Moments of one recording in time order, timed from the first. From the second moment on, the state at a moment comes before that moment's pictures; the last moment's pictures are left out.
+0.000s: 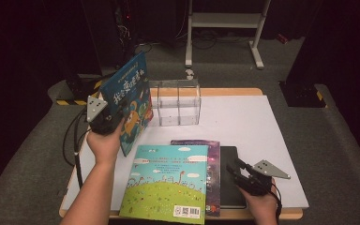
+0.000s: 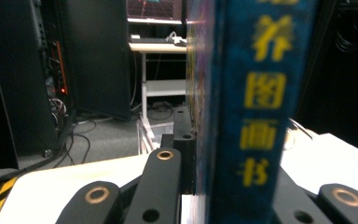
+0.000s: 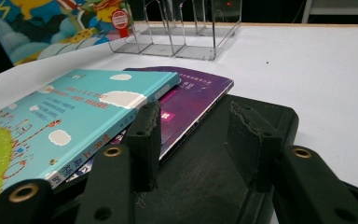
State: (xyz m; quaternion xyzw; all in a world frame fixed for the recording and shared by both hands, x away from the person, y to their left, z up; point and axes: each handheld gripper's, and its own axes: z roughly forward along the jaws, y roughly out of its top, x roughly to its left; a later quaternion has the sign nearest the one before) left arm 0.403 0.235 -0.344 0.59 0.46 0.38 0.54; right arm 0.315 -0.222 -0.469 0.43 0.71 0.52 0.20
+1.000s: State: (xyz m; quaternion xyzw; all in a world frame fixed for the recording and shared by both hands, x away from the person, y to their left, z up) left arm 0.478 0.209 -0.371 0.57 0.47 0.42 0.52; right arm 0.316 -0.225 -0.471 0.43 0.70 0.54 0.17
